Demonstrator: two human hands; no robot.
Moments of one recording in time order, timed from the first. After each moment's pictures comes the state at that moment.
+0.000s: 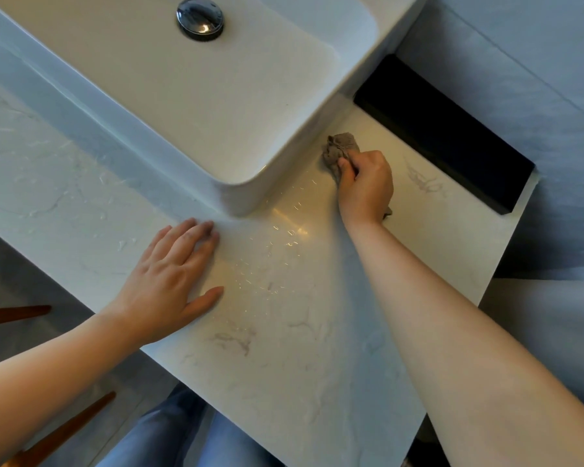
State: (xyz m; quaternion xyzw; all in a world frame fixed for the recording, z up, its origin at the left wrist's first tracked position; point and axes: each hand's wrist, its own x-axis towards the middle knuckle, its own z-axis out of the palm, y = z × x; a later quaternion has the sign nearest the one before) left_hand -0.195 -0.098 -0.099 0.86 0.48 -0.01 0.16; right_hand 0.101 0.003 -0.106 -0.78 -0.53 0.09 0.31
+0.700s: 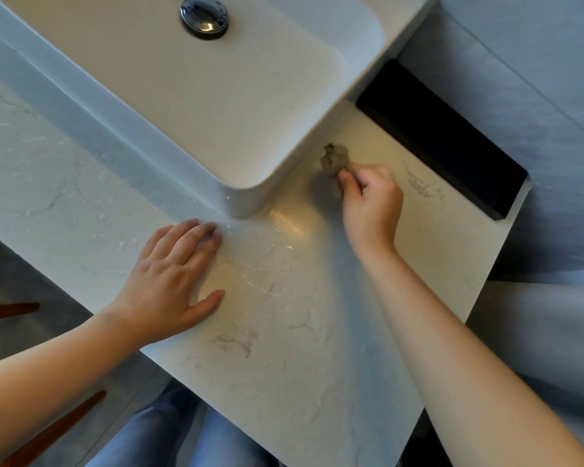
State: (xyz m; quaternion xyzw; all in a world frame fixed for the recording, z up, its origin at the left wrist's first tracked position) left_hand -0.196 -0.093 -0.099 0.87 0.47 0.00 0.16; right_hand 0.087 -0.029 -0.070 -0.74 -0.55 0.13 0.36
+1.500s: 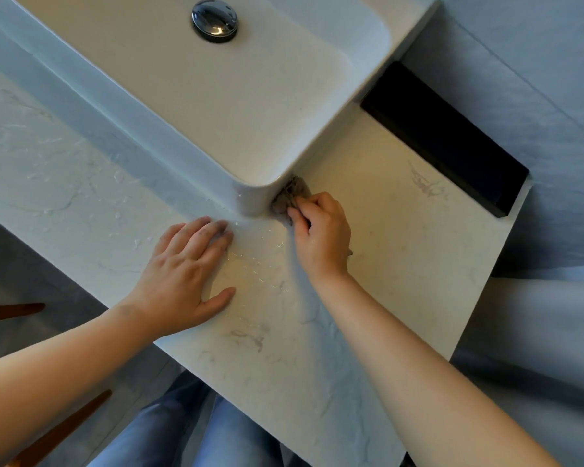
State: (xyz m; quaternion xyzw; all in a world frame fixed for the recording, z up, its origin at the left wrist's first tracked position) left_hand -0.201 -0.091 -0.101 0.88 0.46 -0.02 0.14; right_hand 0.024 -0.059 -0.111 -0.71 -0.63 0.11 0.30
